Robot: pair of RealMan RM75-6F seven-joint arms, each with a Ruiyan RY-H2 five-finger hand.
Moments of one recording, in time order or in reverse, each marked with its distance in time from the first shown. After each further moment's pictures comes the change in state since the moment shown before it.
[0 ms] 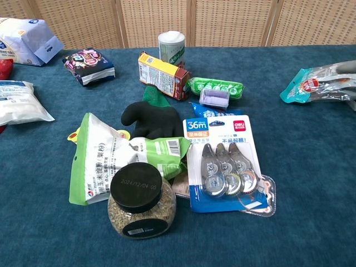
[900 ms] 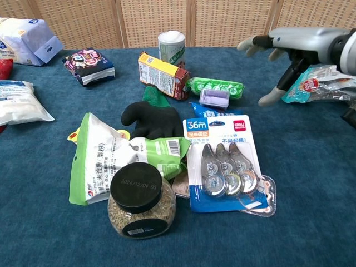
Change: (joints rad) left arm 0.030 -0.009 0.022 0.055 0.001 0.038 -0.055; right arm 0.369 -0.147 0.060 0.240 0.448 -0.397 -0.204
